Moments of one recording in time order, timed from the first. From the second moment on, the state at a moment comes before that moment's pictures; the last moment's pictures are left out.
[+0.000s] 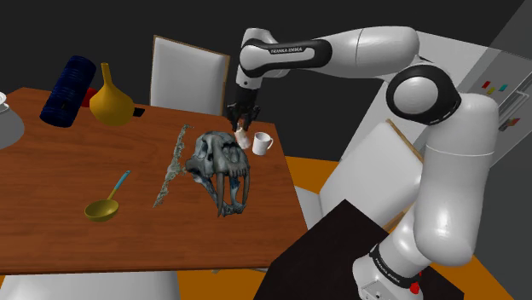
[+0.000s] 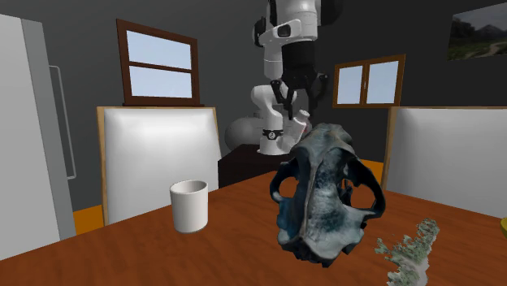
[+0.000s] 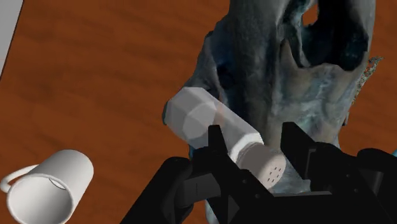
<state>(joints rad) 0.14 0.44 0.01 -1.51 0.10 1.86 0.27</state>
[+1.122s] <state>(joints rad) 0.07 0.20 0.06 -1.91 0.17 2.28 -0.20</state>
